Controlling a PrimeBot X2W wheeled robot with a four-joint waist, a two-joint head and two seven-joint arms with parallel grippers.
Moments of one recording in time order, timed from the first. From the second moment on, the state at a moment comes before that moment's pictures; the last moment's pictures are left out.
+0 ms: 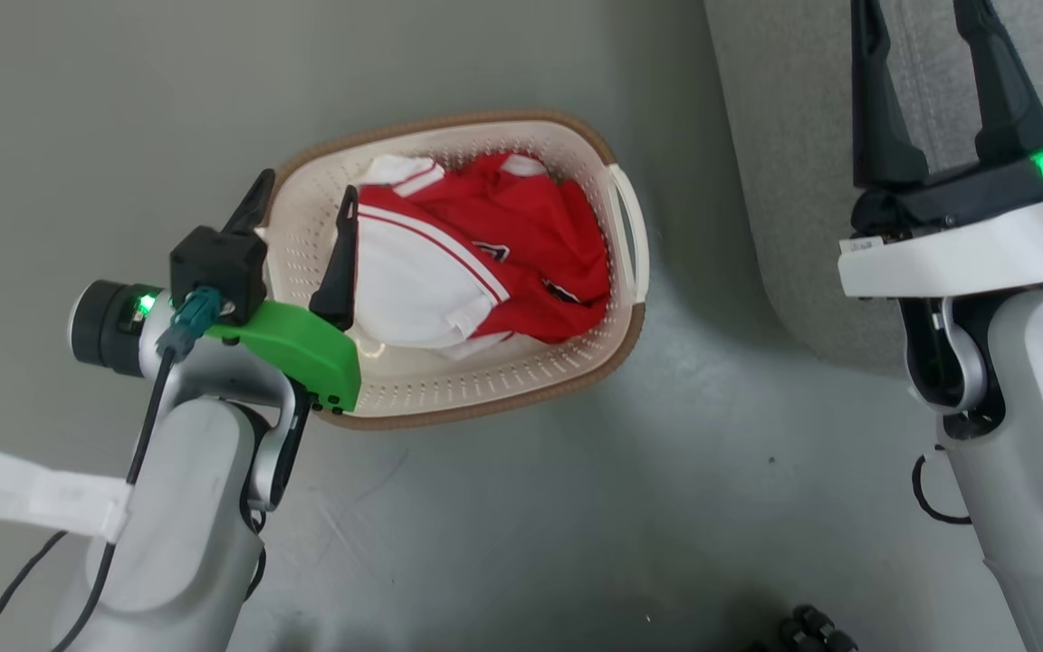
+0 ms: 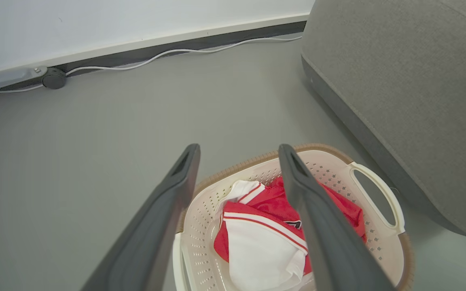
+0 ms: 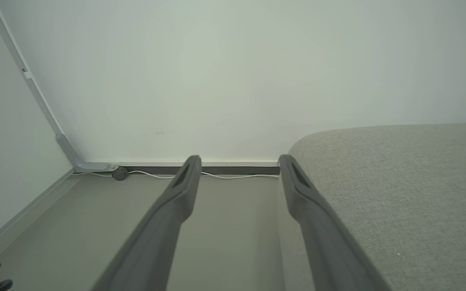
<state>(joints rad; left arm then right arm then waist) -0.46 0.15 -0.40 0.16 -0.28 0.07 -0.02 -0.44 -0.22 0.27 -0.12 0.29 -0.10 -0.16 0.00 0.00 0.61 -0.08</state>
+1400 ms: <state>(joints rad) -0.67 0.14 -0.46 0.62 -0.31 -0.07 0.18 -0.57 -0.09 0.37 -0.13 0.28 -0.08 -0.24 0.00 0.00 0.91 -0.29</state>
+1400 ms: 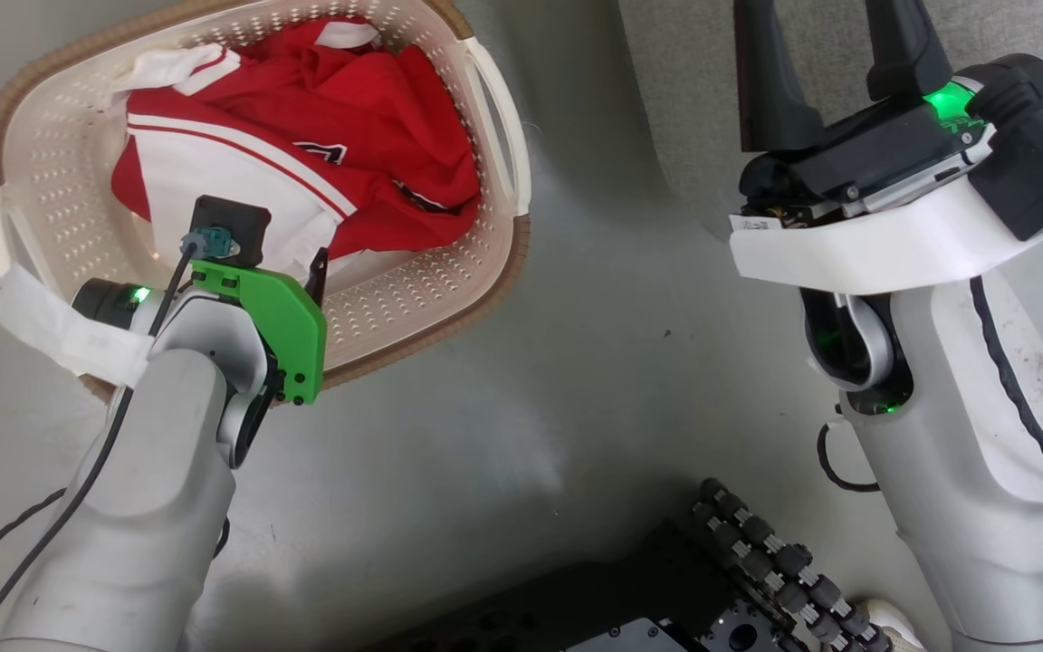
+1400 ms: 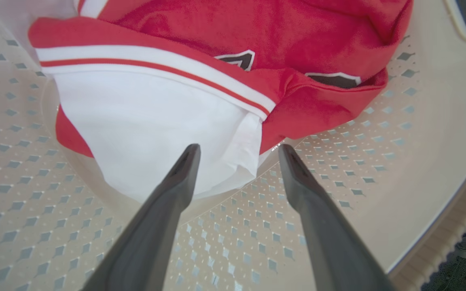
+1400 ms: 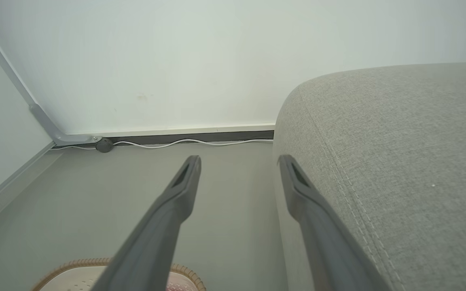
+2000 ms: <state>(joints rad) -0.74 0.14 -0.45 0.77 -0.34 -0.08 0.23 -0.57 -0.08 0.40 -0.12 0.28 -0.07 -0.25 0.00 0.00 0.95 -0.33</state>
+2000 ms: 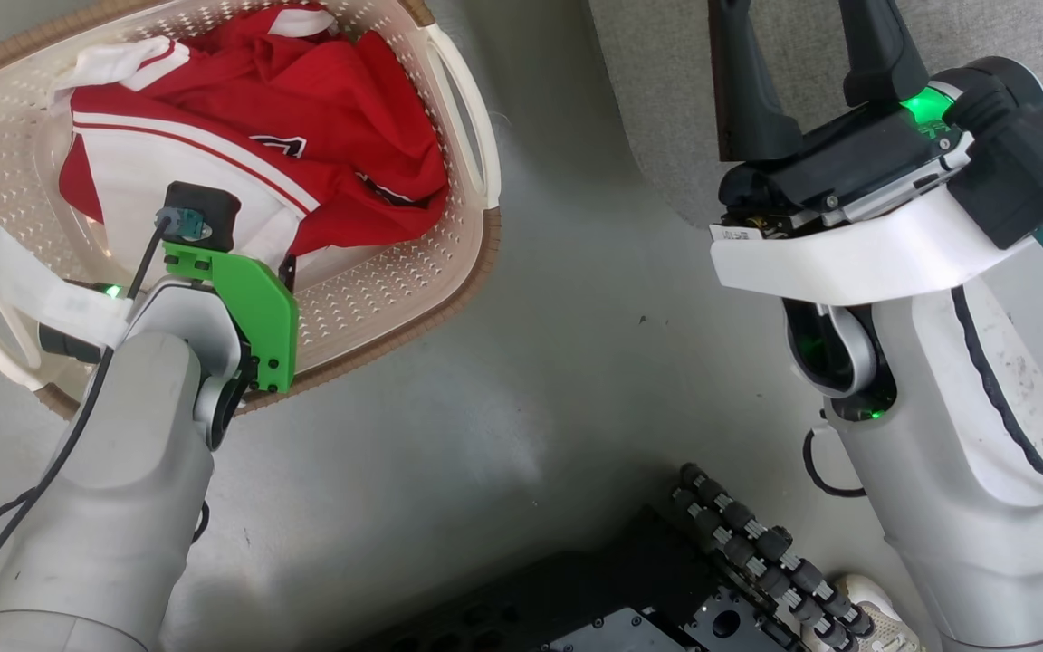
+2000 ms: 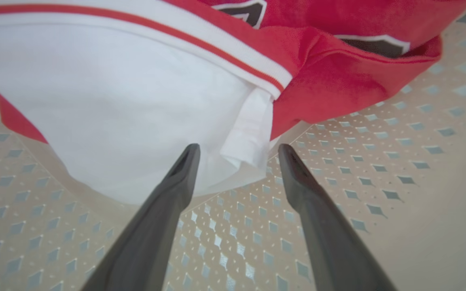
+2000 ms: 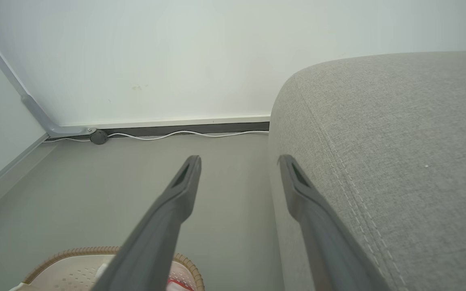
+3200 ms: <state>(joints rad) -0.79 0.08 -0.45 0.89 -0.35 -0.07 0.09 -0.59 -0.10 0.39 -0.06 0.26 -0.07 -0.25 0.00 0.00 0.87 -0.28</state>
